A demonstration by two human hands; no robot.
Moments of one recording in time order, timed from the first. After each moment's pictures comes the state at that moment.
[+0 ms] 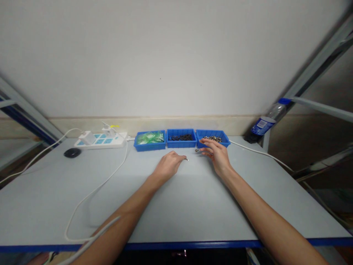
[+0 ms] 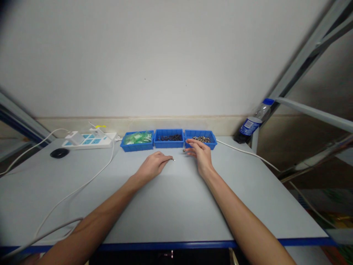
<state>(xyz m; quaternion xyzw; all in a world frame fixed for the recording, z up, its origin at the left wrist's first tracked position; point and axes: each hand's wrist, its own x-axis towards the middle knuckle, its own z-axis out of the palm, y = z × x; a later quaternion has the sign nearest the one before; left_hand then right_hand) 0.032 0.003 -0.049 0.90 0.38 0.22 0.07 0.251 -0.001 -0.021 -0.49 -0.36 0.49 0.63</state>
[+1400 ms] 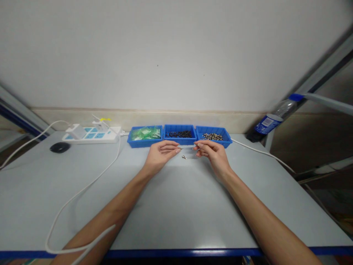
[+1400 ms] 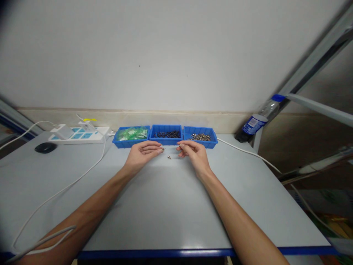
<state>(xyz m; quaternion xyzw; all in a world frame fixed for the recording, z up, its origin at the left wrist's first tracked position) 0.032 0.003 -0.020 0.58 0.43 0.49 0.50 0.247 -0.008 -0.019 -0.45 -0.49 0.48 0.56</state>
